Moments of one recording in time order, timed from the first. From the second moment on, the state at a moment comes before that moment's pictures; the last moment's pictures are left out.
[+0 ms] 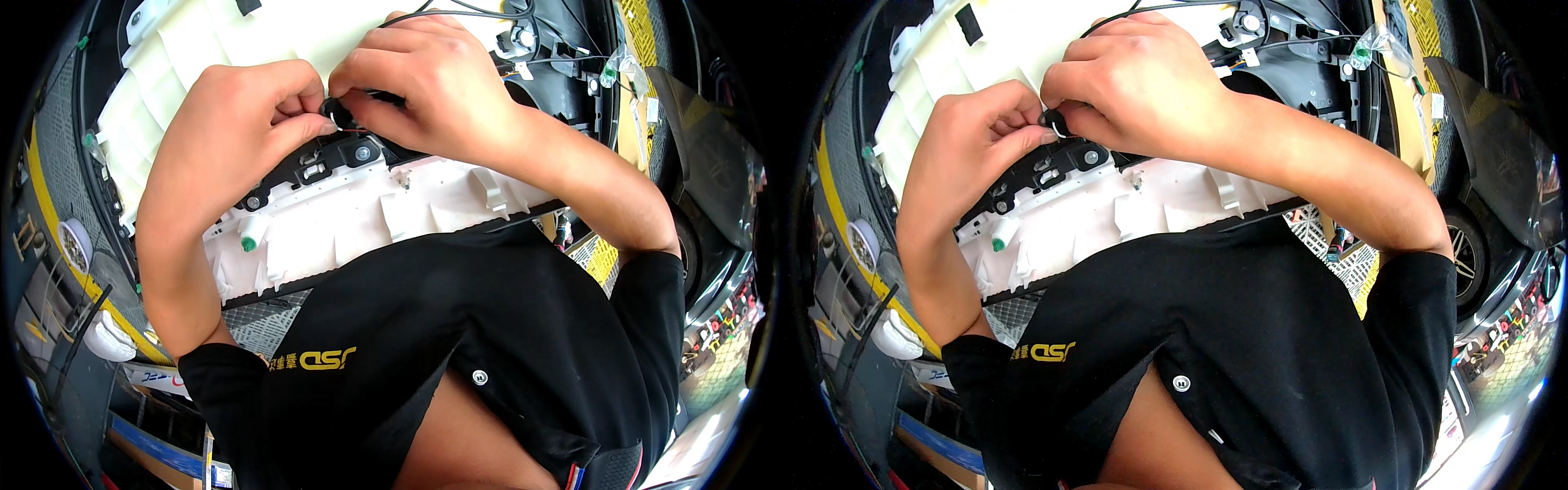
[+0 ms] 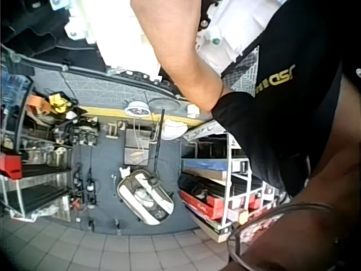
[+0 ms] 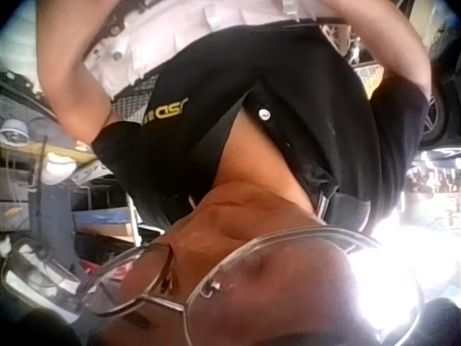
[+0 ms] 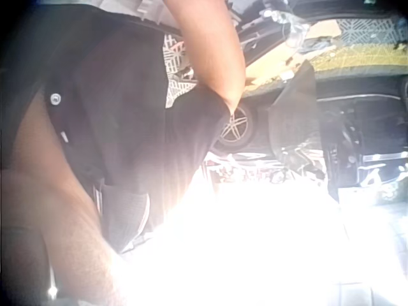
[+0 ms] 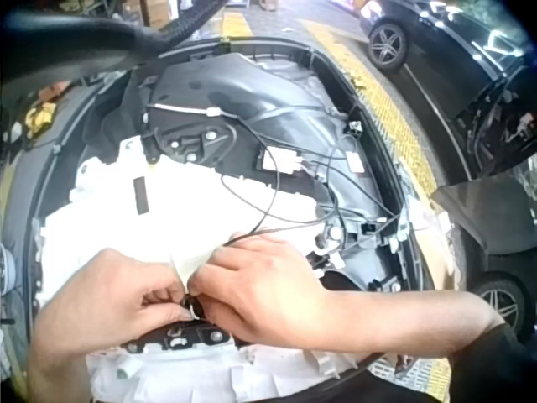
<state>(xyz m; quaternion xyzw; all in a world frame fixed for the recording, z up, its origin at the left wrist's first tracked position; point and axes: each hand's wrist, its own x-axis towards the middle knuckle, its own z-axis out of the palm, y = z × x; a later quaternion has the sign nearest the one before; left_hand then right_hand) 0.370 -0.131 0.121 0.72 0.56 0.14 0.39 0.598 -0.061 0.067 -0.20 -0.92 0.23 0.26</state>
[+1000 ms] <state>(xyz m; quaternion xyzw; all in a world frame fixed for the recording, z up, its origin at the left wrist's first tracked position) 0.370 -0.125 0.123 0.67 0.61 0.14 0.40 0.594 -0.064 0.063 -0.23 -0.92 0.18 0.27</state>
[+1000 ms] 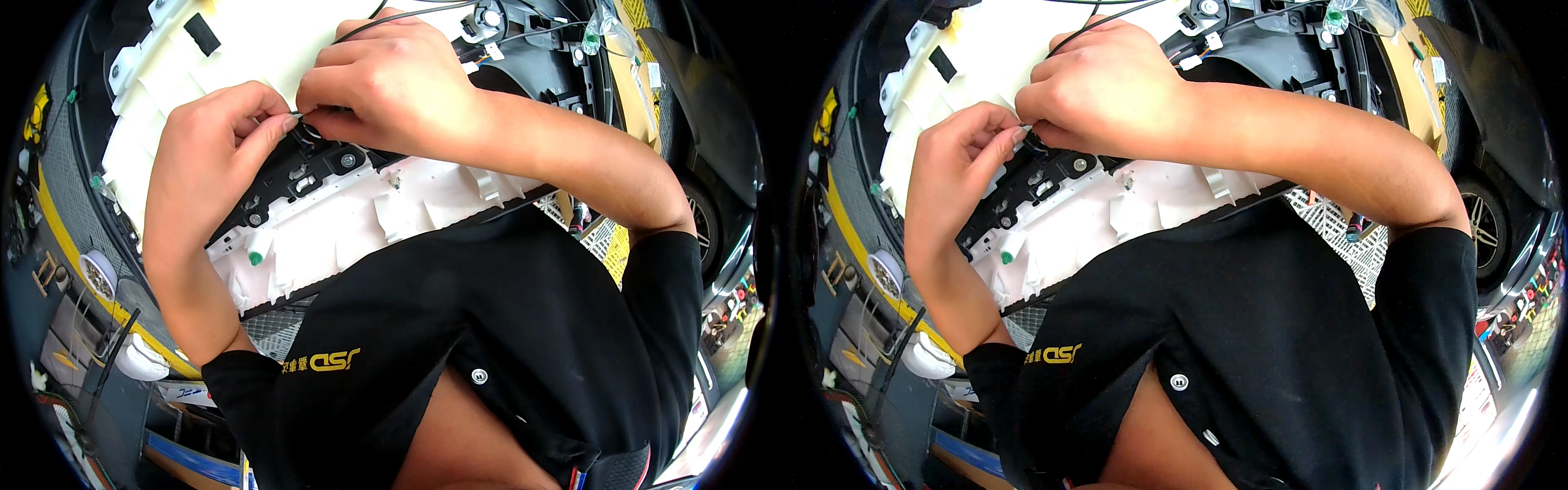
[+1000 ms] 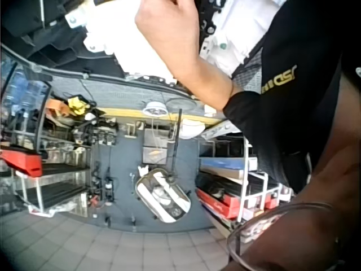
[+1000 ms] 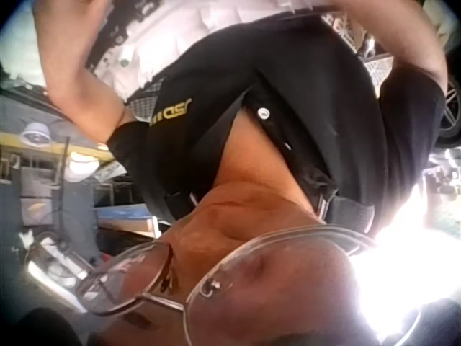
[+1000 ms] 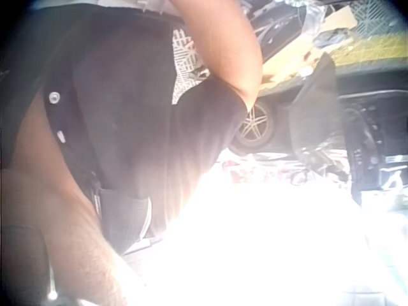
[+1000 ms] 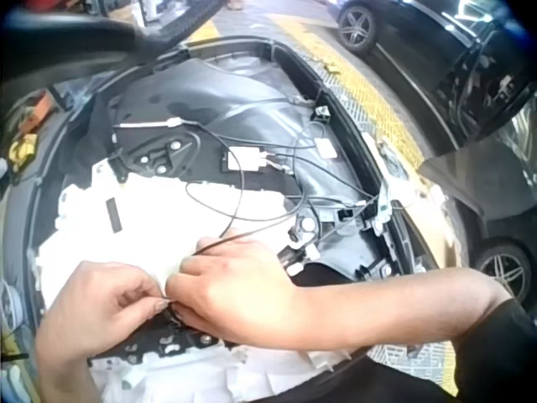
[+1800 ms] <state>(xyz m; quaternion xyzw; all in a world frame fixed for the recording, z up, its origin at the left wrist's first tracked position) 0.407 -0.145 0.125 0.76 0.64 0.07 0.14 0.706 -0.040 0.106 -0.27 -0.95 0.05 0.17</state>
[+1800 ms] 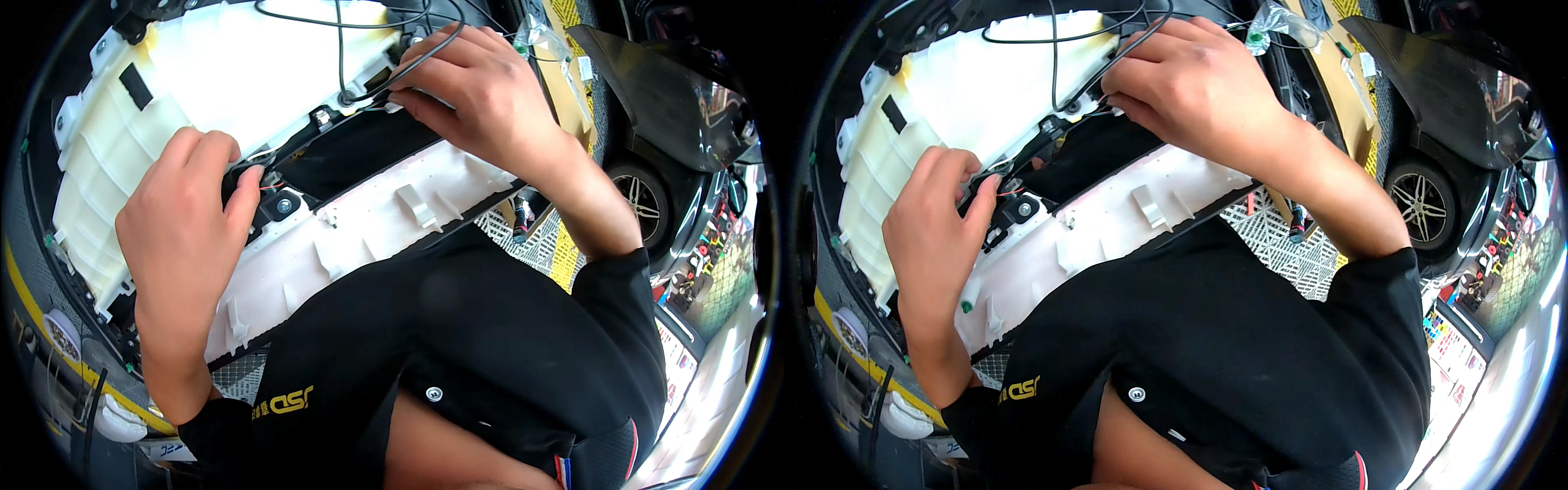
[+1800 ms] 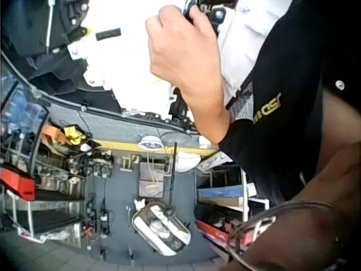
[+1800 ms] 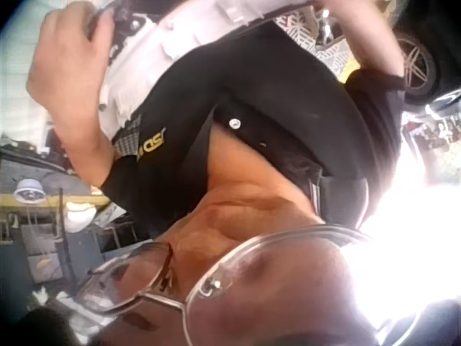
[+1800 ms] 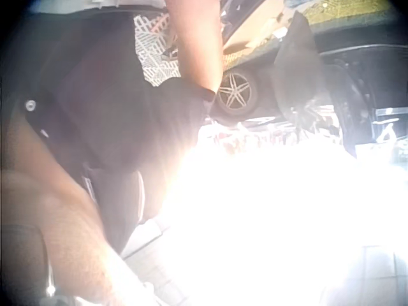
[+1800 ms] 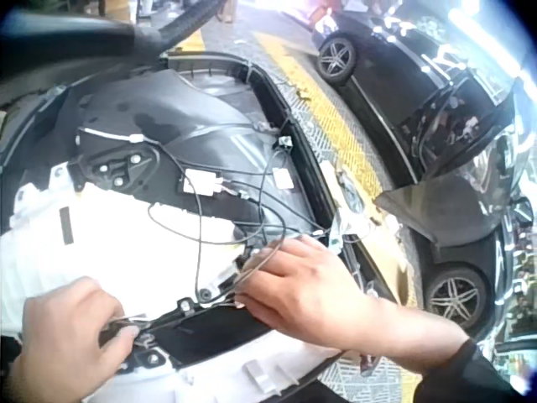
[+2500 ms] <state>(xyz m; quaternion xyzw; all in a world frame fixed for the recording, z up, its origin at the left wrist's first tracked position) 0.413 -0.143 0.111 0.77 0.62 0.11 0.13 0.705 -0.048 0.086 -0.24 -0.96 -0.03 0.14</state>
